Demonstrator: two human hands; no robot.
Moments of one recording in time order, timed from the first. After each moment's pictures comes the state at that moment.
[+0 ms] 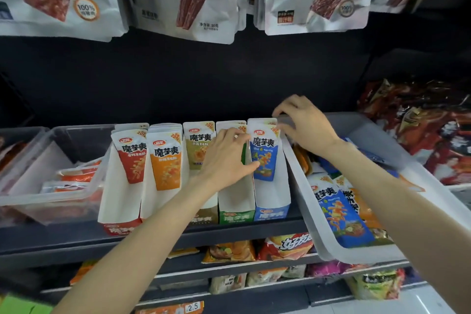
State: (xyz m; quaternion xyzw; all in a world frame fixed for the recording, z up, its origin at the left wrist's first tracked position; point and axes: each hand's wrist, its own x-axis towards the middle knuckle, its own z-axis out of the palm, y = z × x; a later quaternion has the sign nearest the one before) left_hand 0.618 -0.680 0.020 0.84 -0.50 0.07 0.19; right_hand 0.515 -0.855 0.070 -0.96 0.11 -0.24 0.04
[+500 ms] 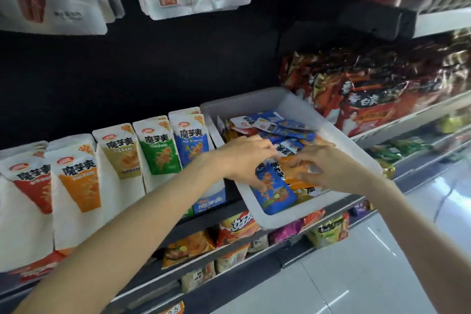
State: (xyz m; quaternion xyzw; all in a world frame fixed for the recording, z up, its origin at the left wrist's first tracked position) left_hand 0.512 -0.779 0.049 0.60 -0.80 -0.07 -0.03; right_hand 0.312 -0.874 0.042 -0.96 0.24 0.00 0.14
